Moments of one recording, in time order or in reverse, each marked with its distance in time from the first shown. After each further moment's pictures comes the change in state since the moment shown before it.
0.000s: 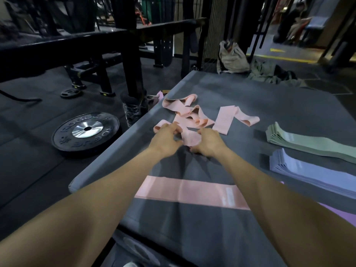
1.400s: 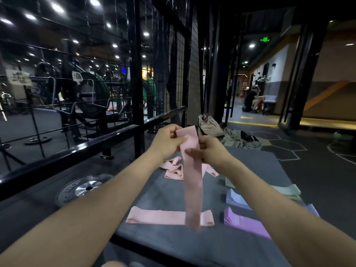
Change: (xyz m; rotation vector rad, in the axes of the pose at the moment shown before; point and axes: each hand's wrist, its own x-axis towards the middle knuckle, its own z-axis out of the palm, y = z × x) left_hand -0.154 0.210 -0.170 -0.641 0.156 0.291; right_hand -0.206 -0.080 -0.202 0.854 0.159 -0.310
